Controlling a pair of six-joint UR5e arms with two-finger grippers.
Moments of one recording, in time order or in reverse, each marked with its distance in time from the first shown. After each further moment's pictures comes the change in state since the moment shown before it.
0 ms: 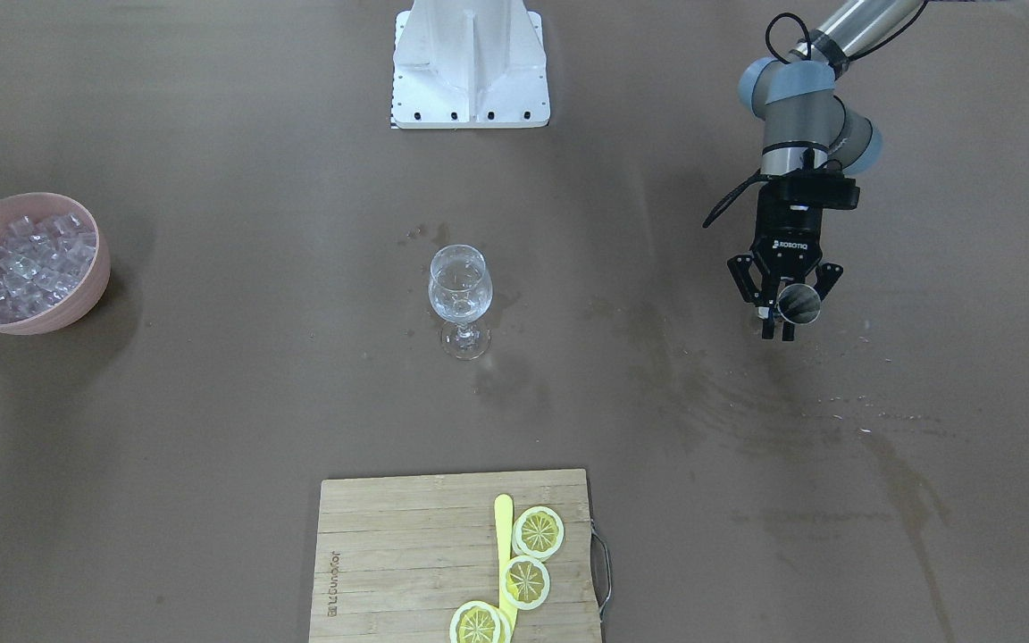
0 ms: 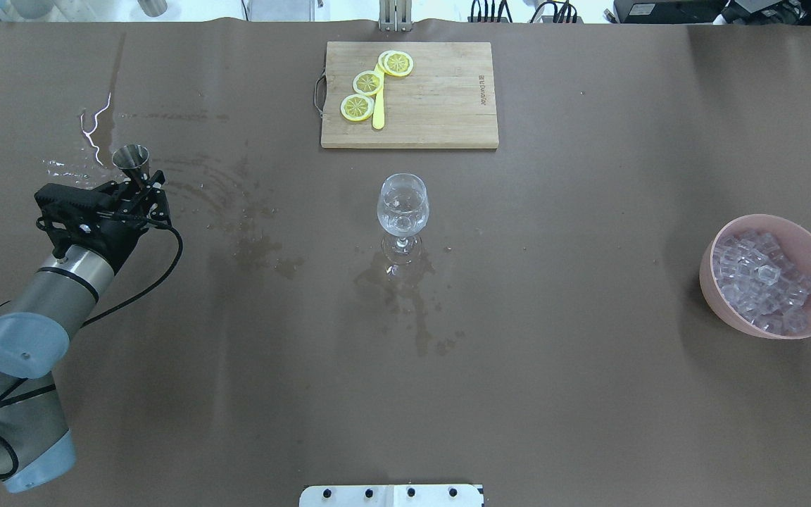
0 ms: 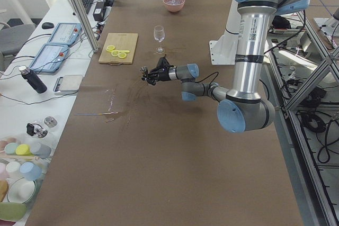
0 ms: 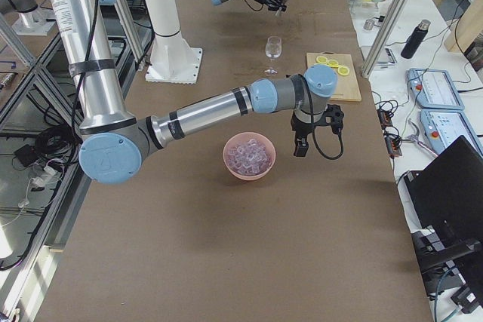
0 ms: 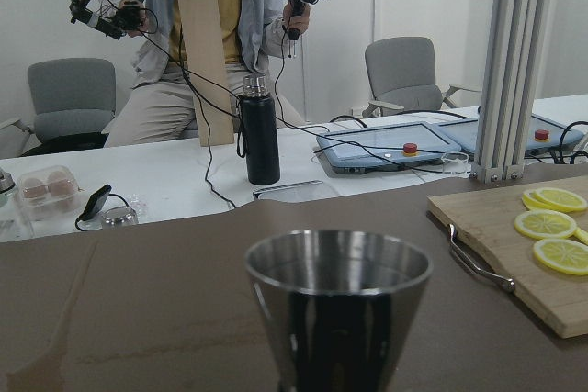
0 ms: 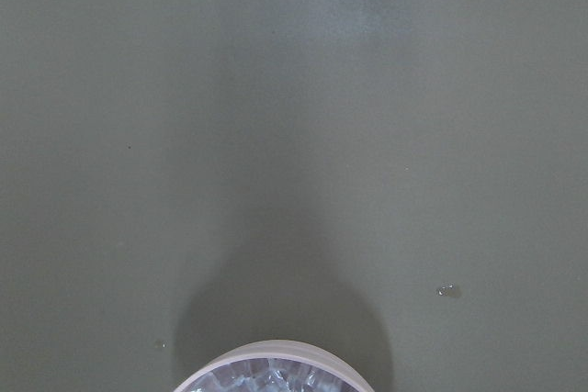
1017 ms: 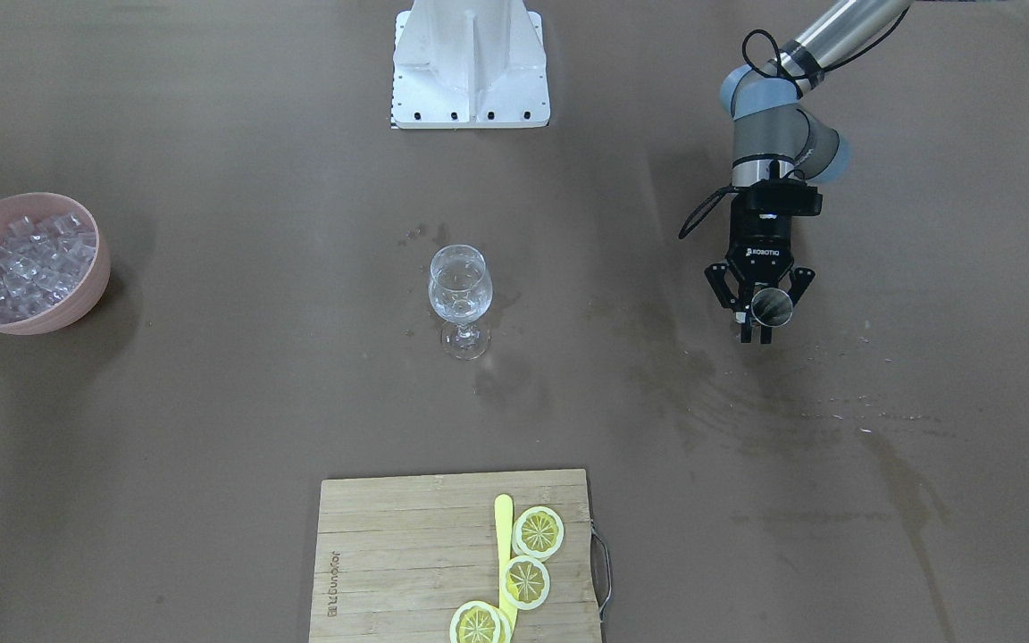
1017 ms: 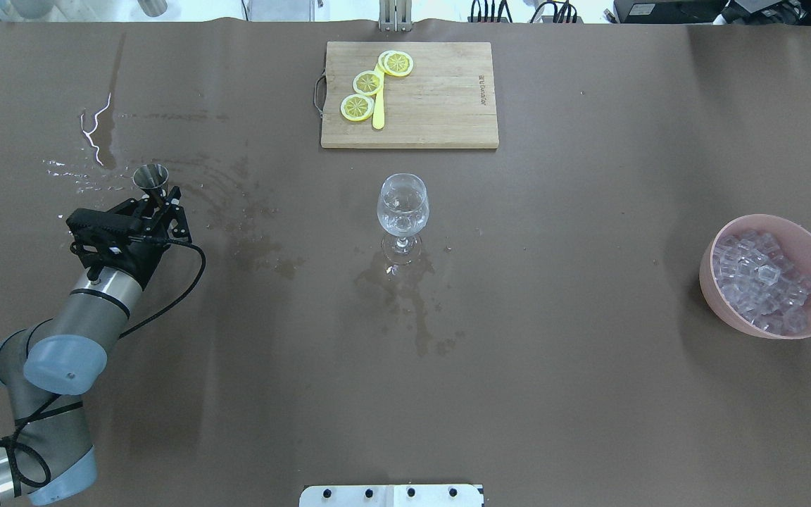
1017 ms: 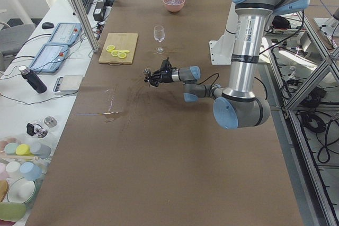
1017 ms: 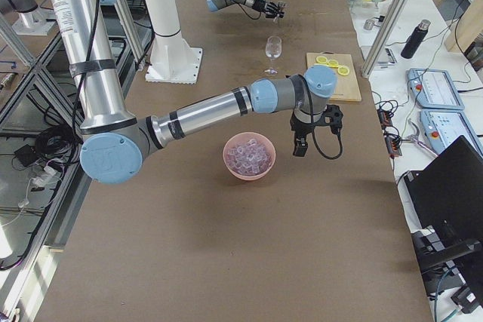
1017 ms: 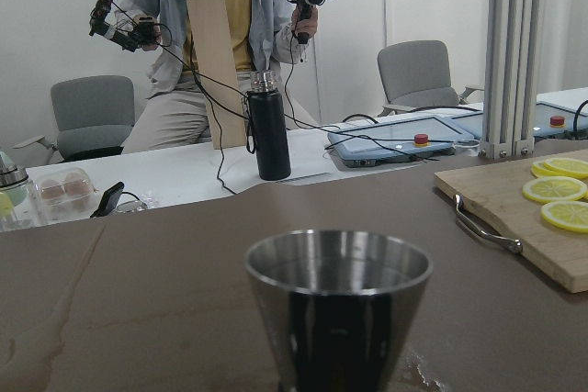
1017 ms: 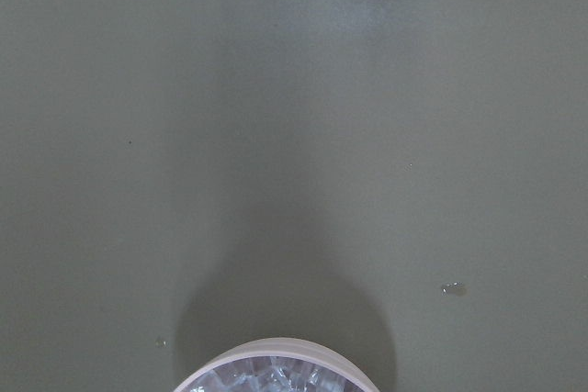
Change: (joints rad) left arm 0.067 -0.053 0.095 -0.009 0.108 -0.022; right arm -0.008 -0.001 -0.001 0.000 0.000 0.002
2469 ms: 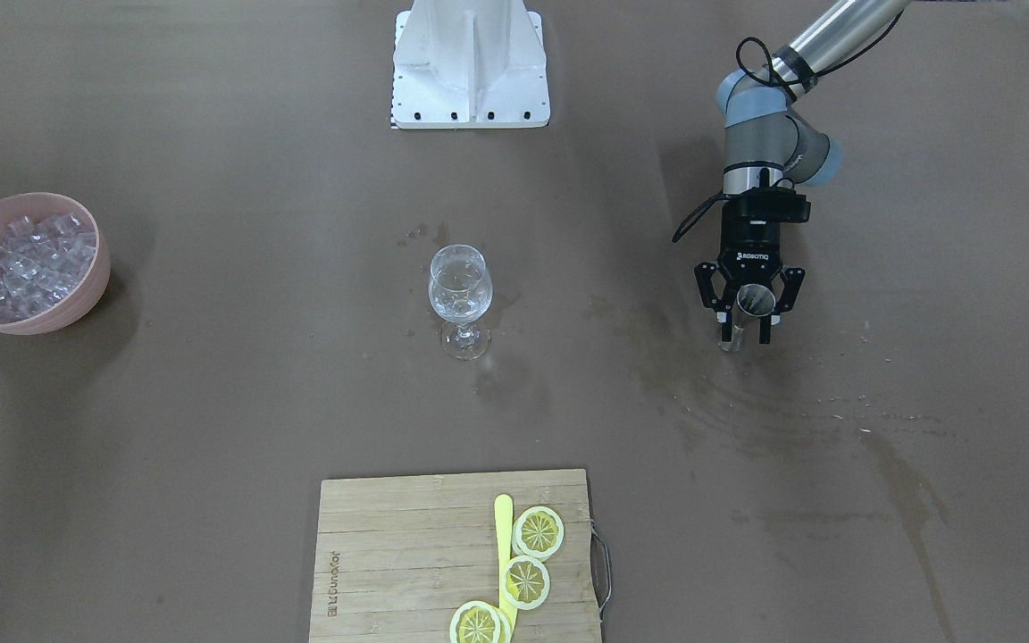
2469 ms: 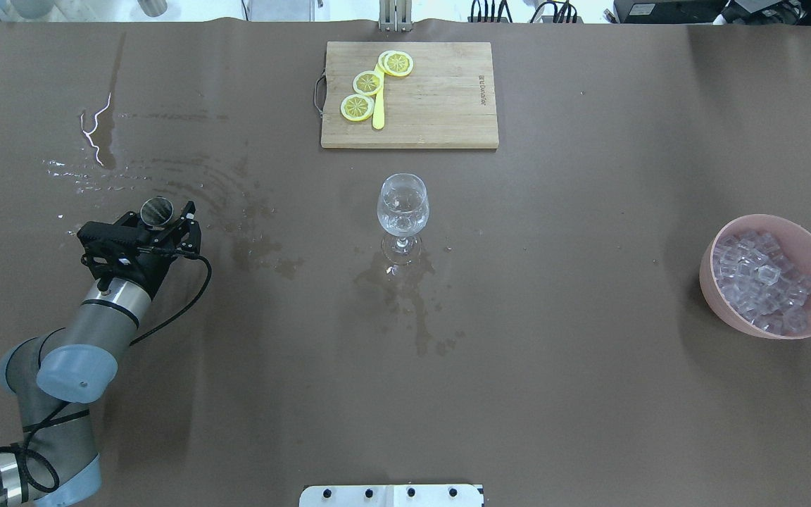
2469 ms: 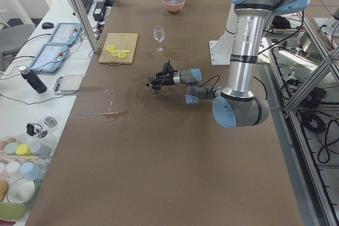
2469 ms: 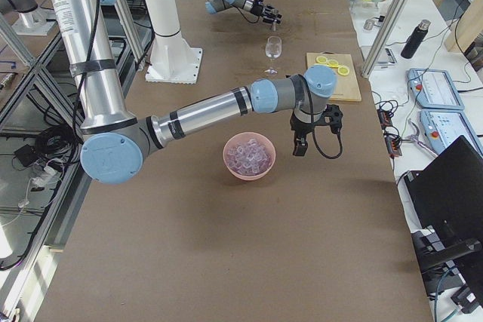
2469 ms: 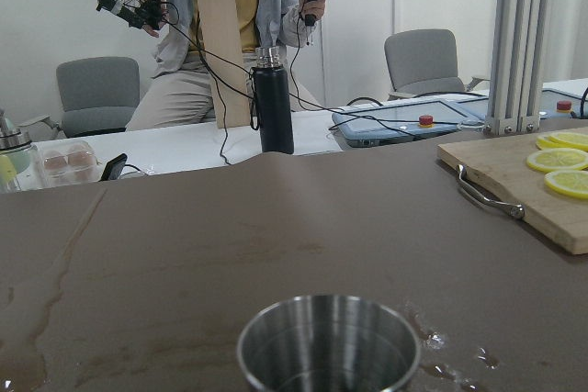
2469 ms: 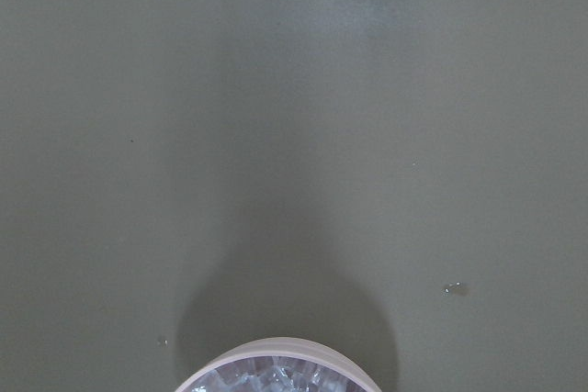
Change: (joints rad) left arm 0.023 -0.015 0.037 -0.006 0.009 -0.039; right arm -0.004 0.001 0.000 0.000 0.001 0.000
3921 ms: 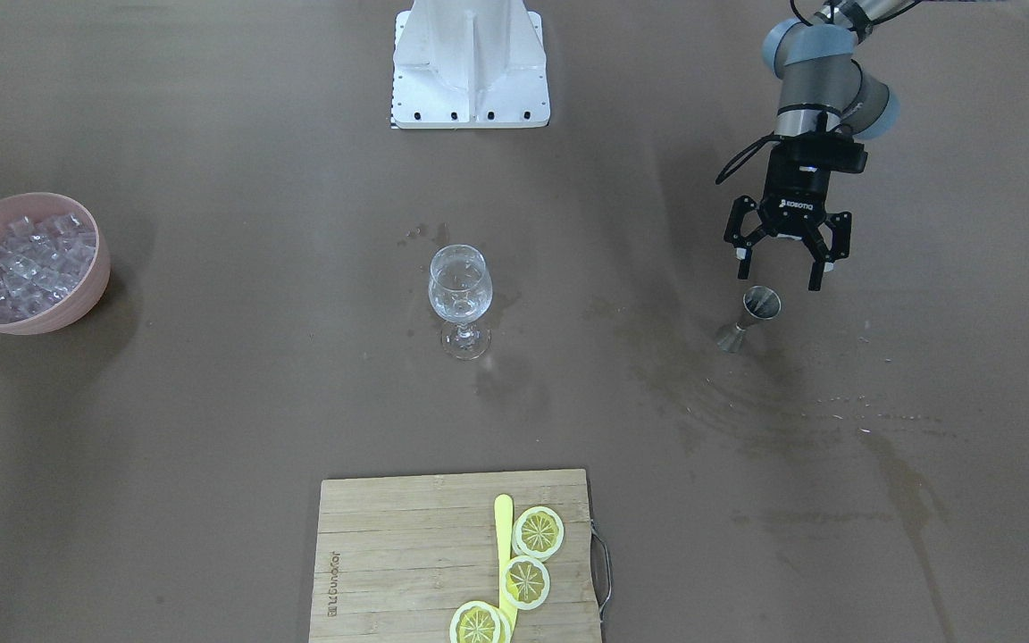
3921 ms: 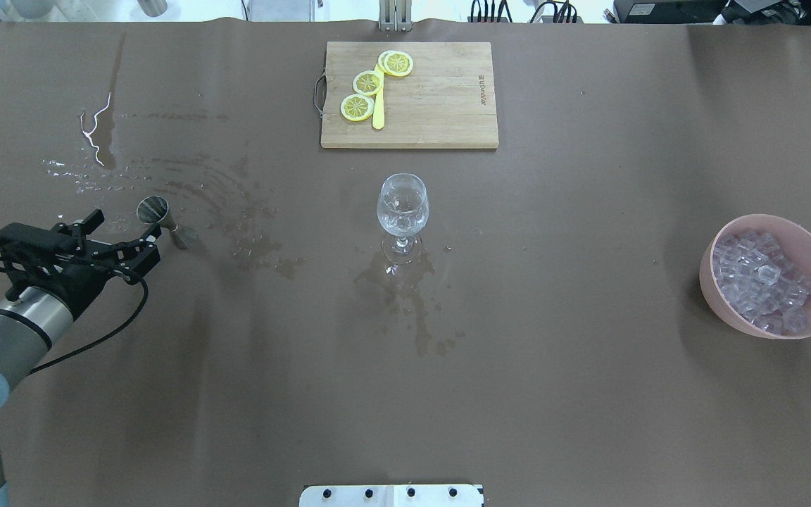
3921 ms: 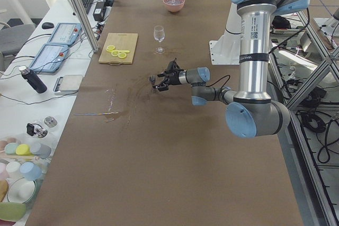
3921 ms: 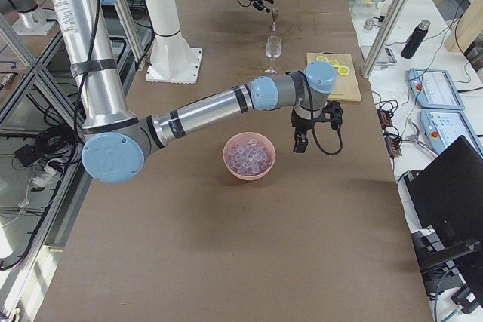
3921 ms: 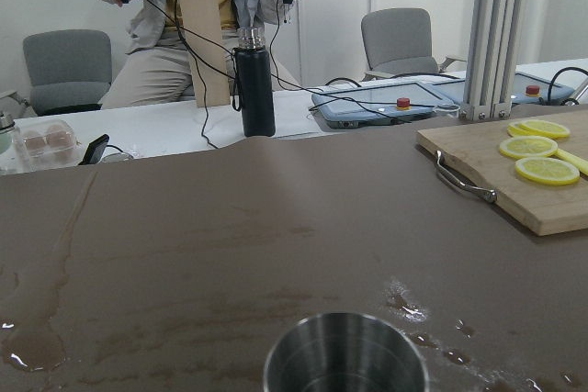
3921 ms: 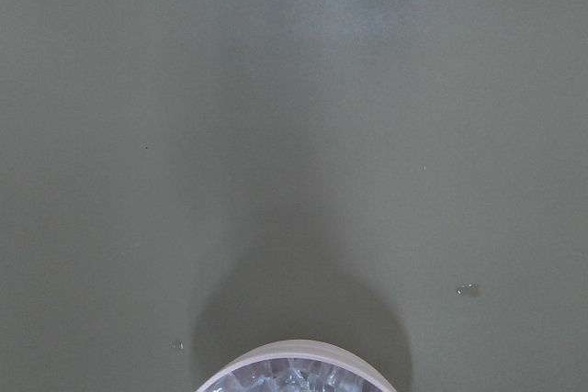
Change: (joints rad) left arm -0.024 0.253 -0.299 -0.003 -0.184 0.030; right arm -0.001 0.005 0.012 0.000 0.006 0.026
